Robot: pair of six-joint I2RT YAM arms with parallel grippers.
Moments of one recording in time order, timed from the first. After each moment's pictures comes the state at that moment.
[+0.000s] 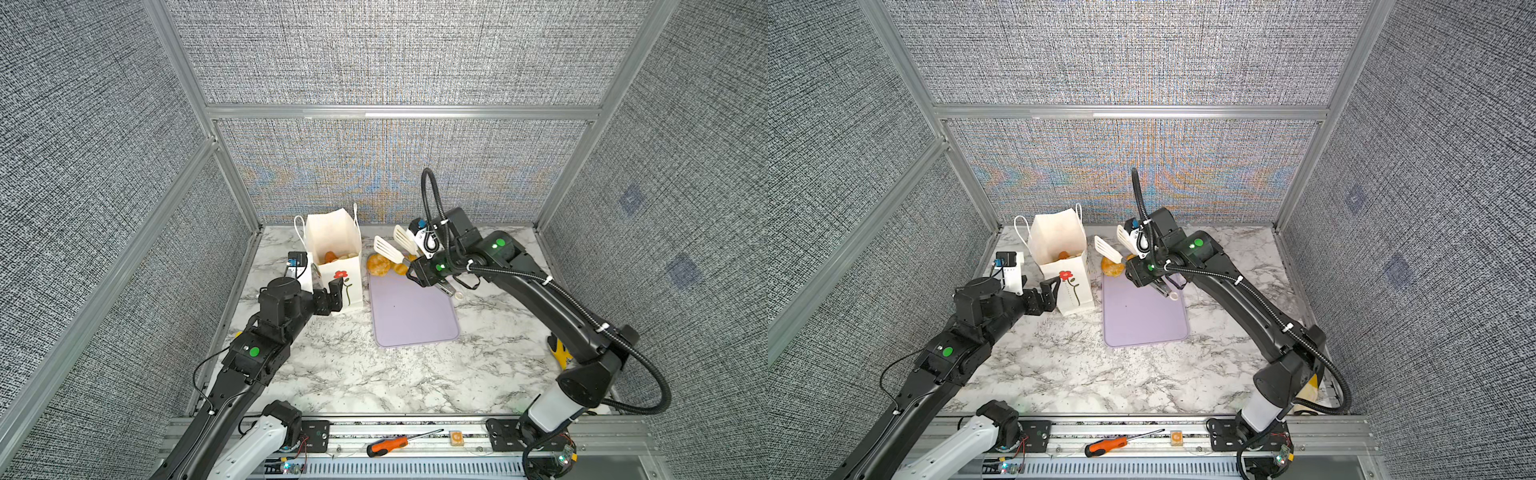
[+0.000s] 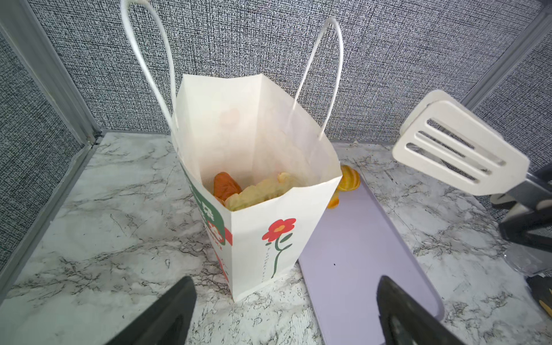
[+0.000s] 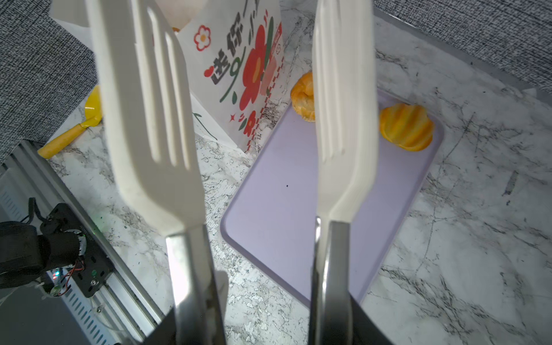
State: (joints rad) left arm -0.47 0.78 0.89 -0.47 -0.14 -0.27; right arm 0.68 1.62 1.78 -1.04 -0.09 0.08
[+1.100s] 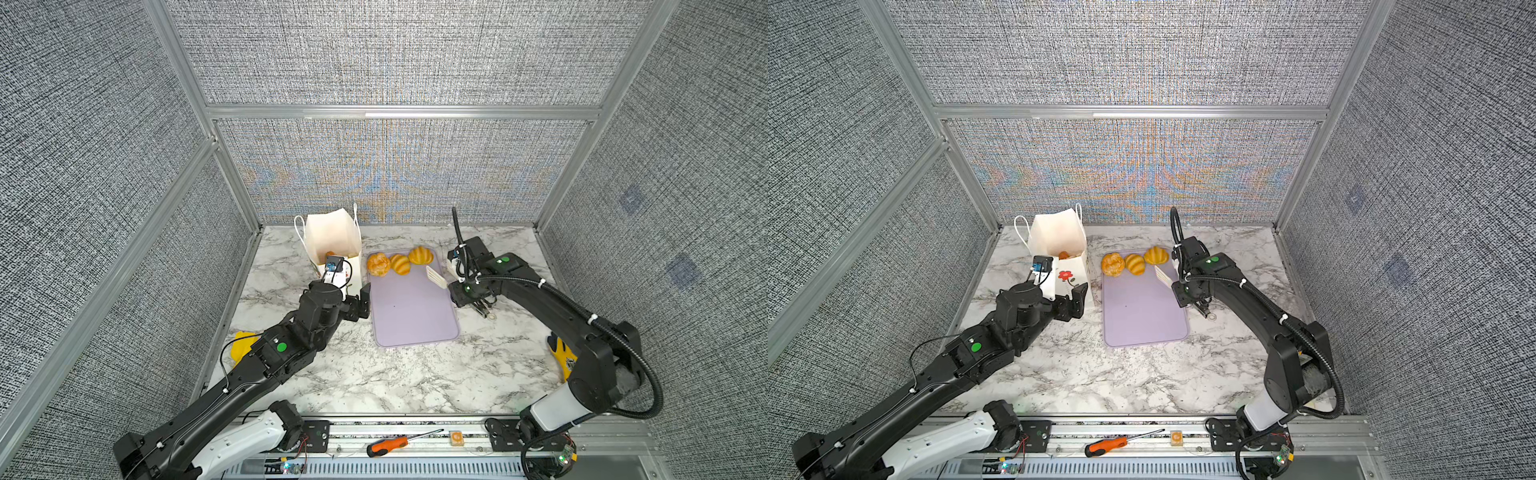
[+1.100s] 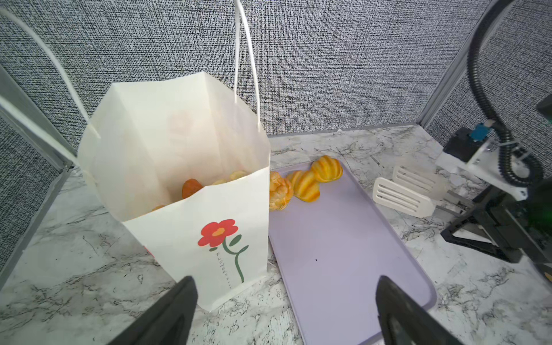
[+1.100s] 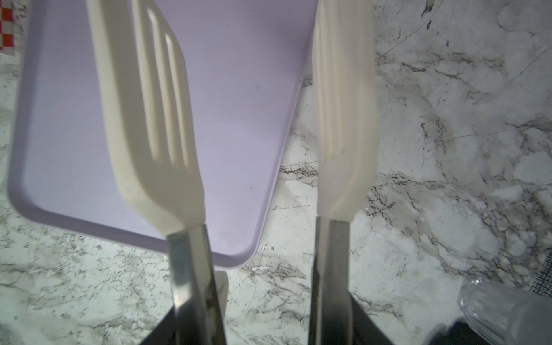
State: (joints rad) left arm -0.82 0.91 0.91 -0.41 -0.42 -0.29; right arm 0.46 1.59 1.33 -0.94 0.11 0.02
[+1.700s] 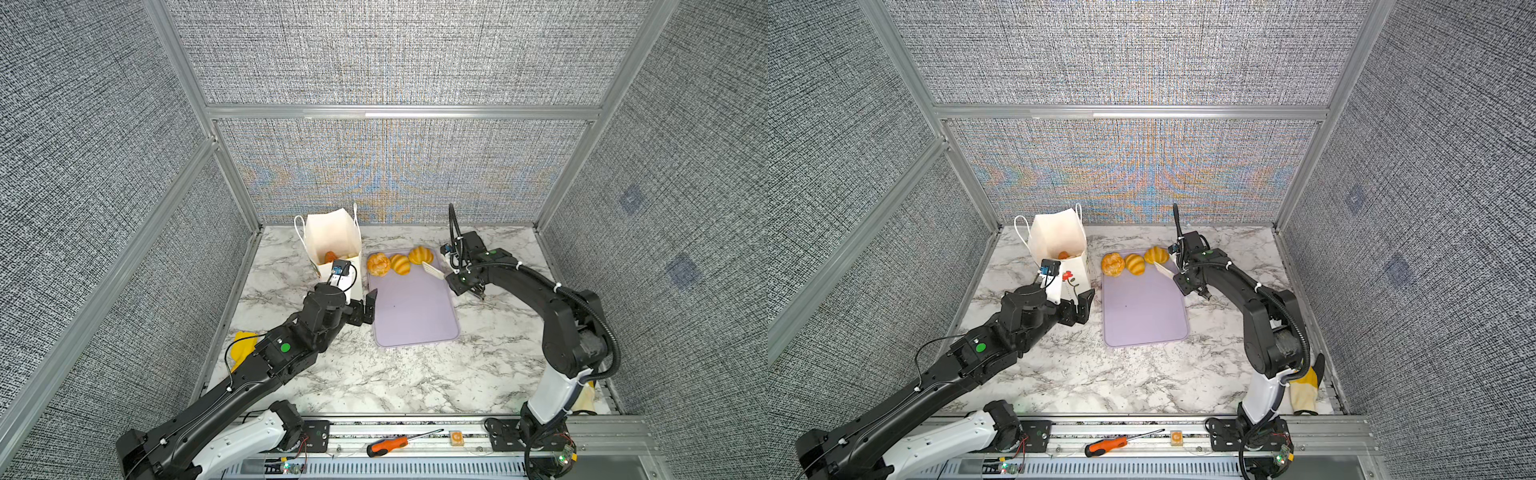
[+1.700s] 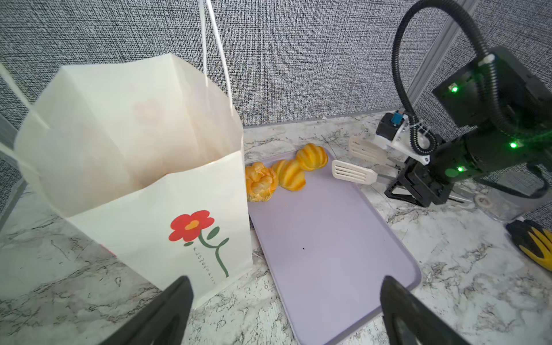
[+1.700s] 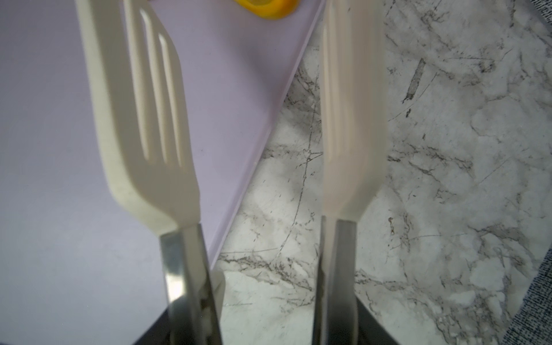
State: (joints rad) left arm -0.82 0.91 0.88 -0.40 -0.33 -0.28; right arm 0.34 1.82 1.38 -0.69 0.11 -0.29
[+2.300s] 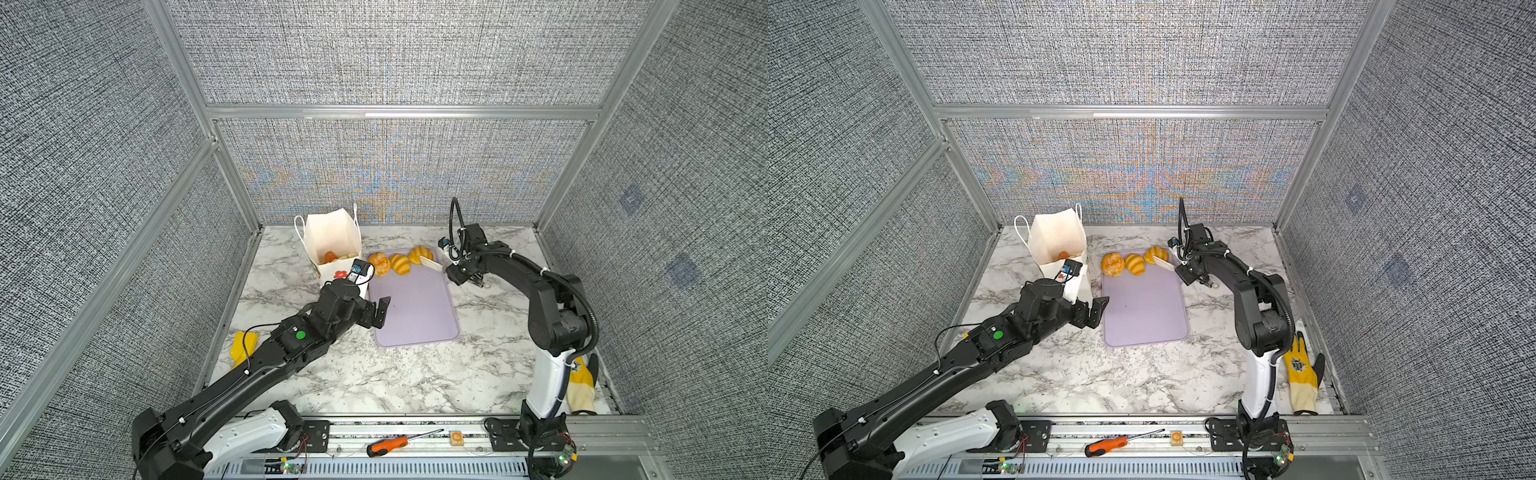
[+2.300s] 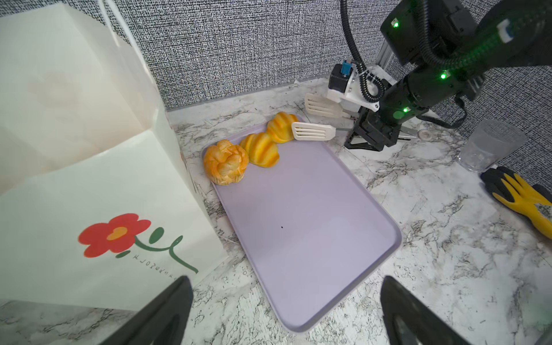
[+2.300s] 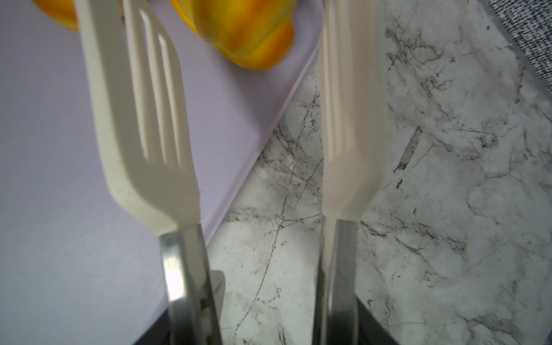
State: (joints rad) left arm -0.82 1.03 0.93 -0.42 -0.21 -0.24; right arm 0.26 2.00 1.54 -0.62 0.02 -0.46
